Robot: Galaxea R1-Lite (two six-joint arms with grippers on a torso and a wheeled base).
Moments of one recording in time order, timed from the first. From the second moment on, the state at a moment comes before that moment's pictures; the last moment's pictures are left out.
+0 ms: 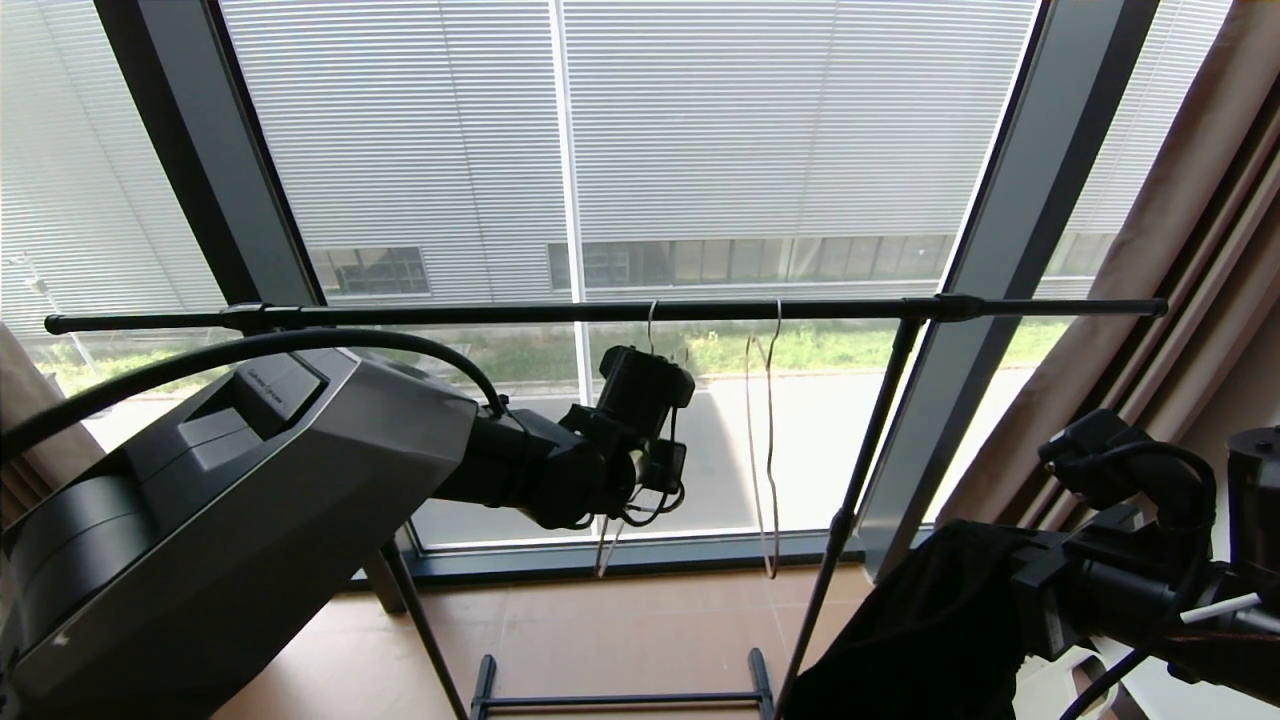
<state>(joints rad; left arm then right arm) -0.67 2.32 -1.53 -0.13 0.37 -0.16 0.42 1.36 -0.43 -0.41 -0.05 -0.05</state>
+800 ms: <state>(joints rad) -0.67 2.25 -1.53 -0.13 0.38 -0.16 0.42 1.36 -0.43 -0.41 -0.05 -0.05</state>
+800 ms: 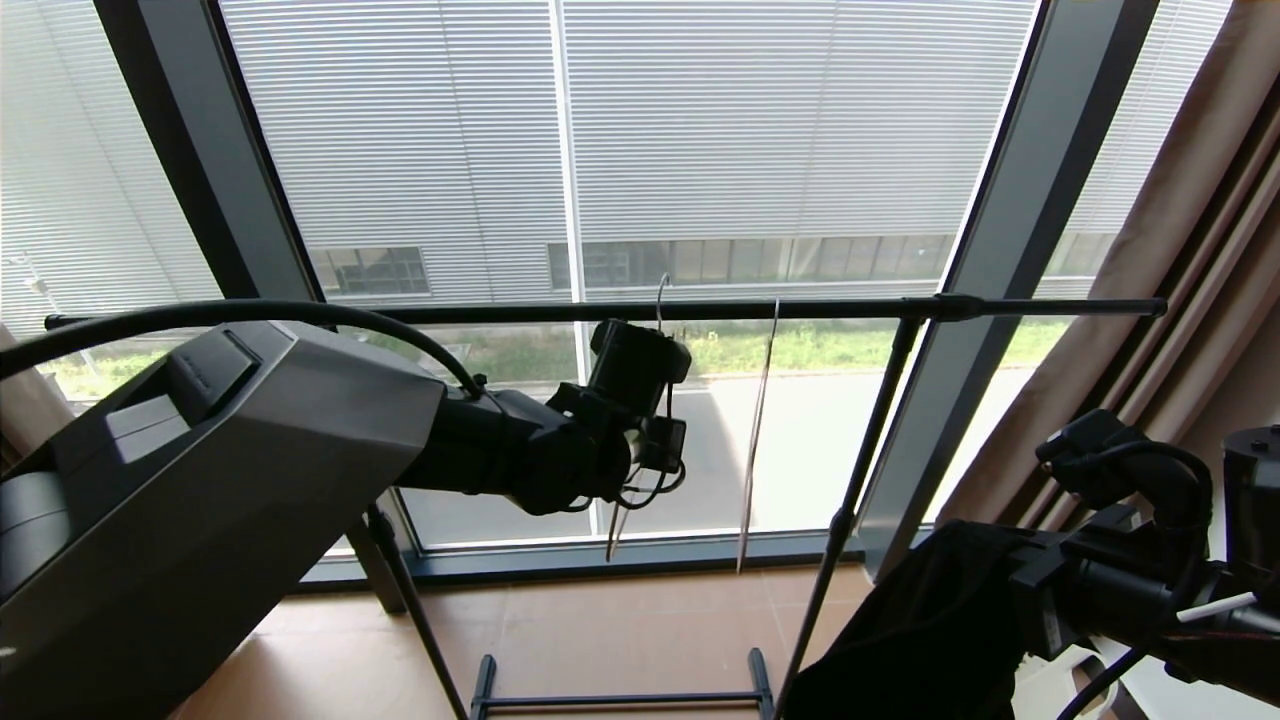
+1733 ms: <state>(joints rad) -0.73 1.89 -1.03 -0.27 0.37 -0.11 0.42 1.36 -0.43 -0.41 -0.05 -0.05</state>
